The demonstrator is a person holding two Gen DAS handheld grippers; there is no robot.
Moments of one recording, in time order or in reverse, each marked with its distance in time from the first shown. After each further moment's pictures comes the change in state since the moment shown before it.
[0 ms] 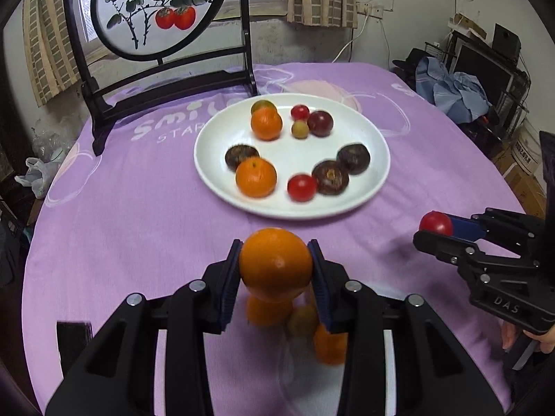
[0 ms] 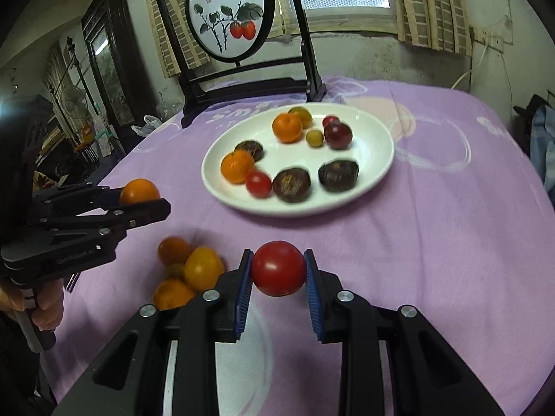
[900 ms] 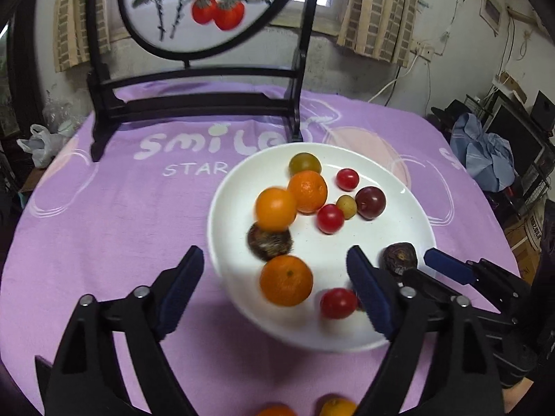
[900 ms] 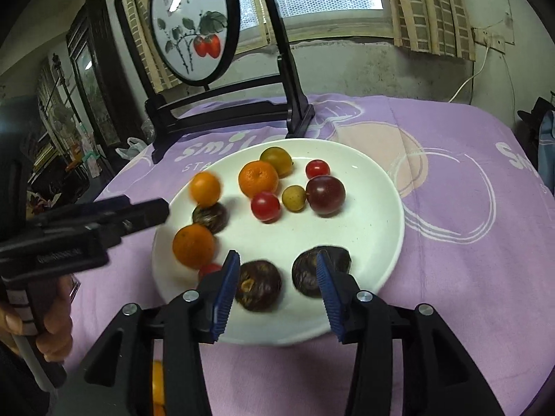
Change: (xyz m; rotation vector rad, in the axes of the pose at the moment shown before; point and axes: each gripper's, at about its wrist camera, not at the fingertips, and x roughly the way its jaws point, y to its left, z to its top) left arm 0.051 0.042 0.068 -0.221 -0.047 0.026; right arm 0.067 -0.030 0.070 0.043 -0.038 -0.011
